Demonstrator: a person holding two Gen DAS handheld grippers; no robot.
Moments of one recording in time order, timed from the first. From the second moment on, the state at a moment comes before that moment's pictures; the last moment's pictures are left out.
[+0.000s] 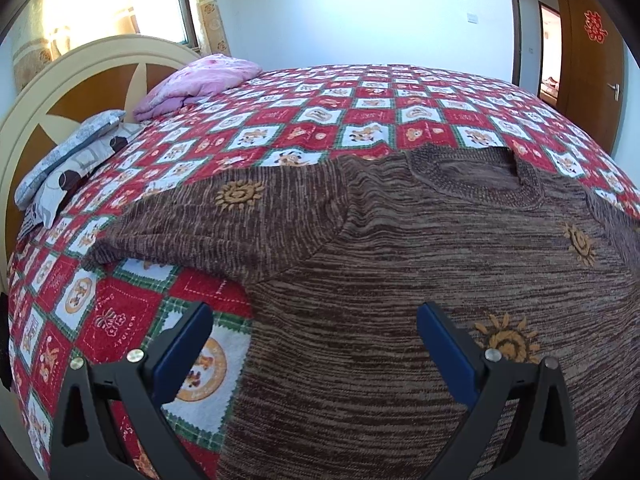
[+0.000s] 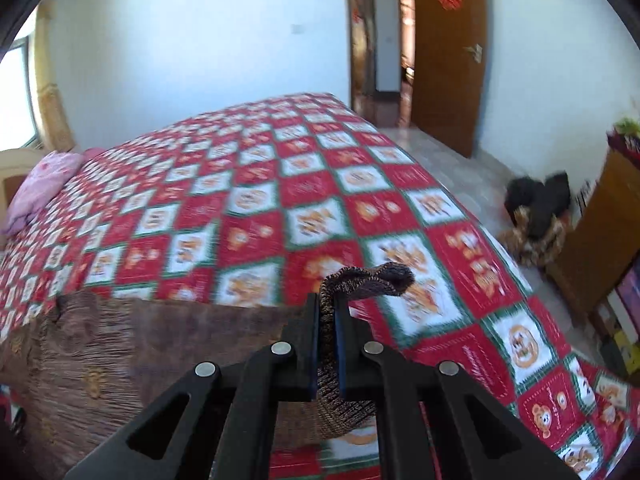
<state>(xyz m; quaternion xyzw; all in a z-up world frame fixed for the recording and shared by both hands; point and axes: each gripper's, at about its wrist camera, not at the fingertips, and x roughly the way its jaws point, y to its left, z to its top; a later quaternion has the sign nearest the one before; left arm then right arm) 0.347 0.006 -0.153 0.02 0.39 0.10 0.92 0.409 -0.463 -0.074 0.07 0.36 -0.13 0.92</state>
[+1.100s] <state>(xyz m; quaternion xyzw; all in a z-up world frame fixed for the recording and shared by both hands) 0.329 0.046 -0.131 0.01 0.38 0.07 0.92 0.373 -0.213 -0.155 0.02 0.42 0.13 0.90</state>
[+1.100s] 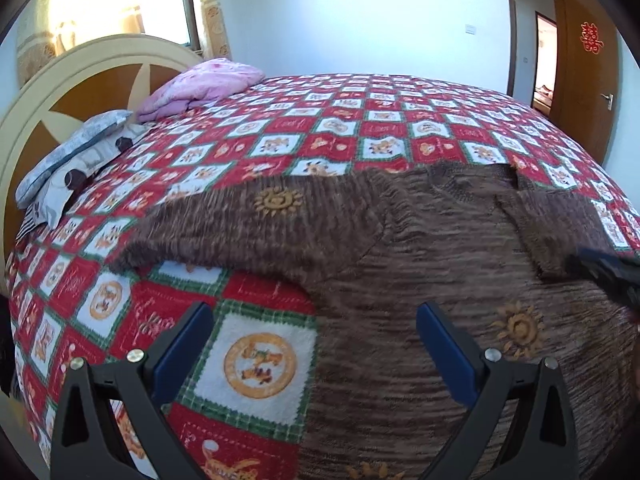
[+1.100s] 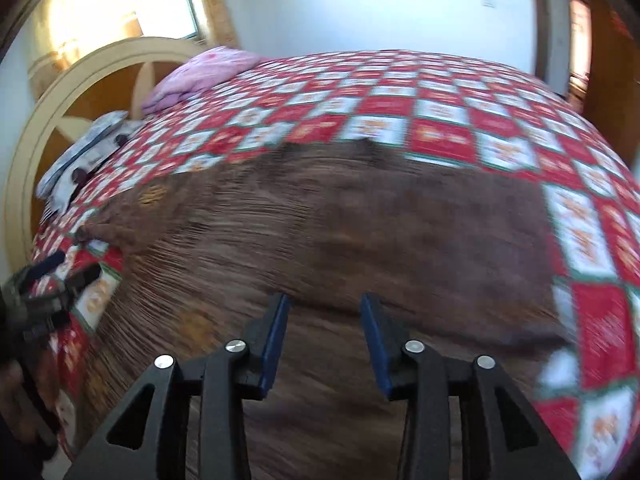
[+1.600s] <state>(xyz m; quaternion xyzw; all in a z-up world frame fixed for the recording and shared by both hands) 0.409 -0.095 -0.142 0.02 0.43 -0.07 0.90 0.312 -0.345 -0.159 0.07 0.34 -0.03 0.94</state>
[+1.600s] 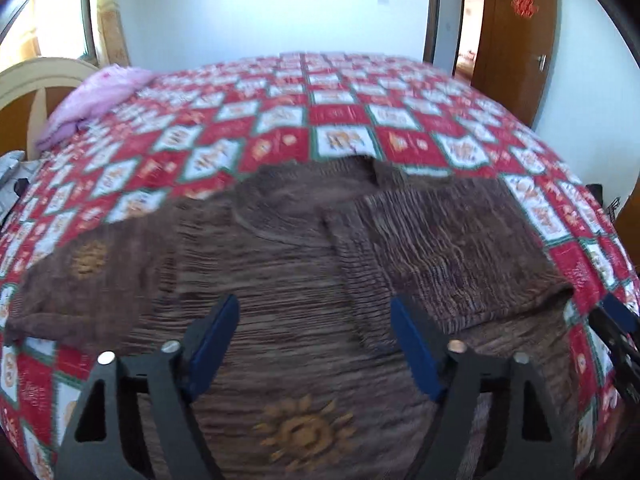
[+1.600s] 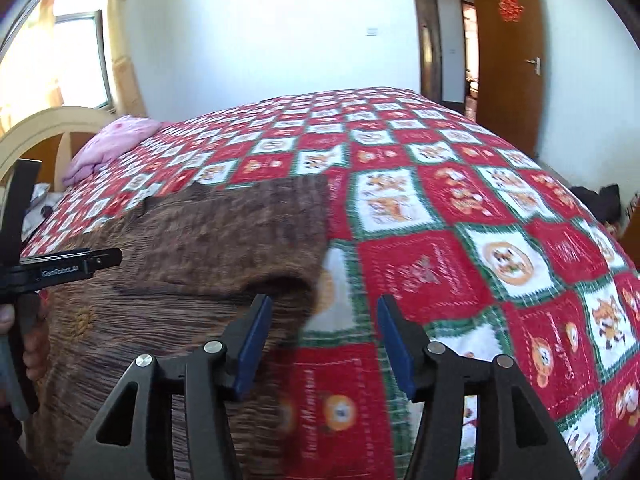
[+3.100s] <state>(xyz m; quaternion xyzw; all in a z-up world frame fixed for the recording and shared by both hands) 0.459 -0.046 -0.150 -0.13 0.44 -0.10 0.88 0.317 -0.329 -0.186 0.02 0.37 -0.06 0.93</state>
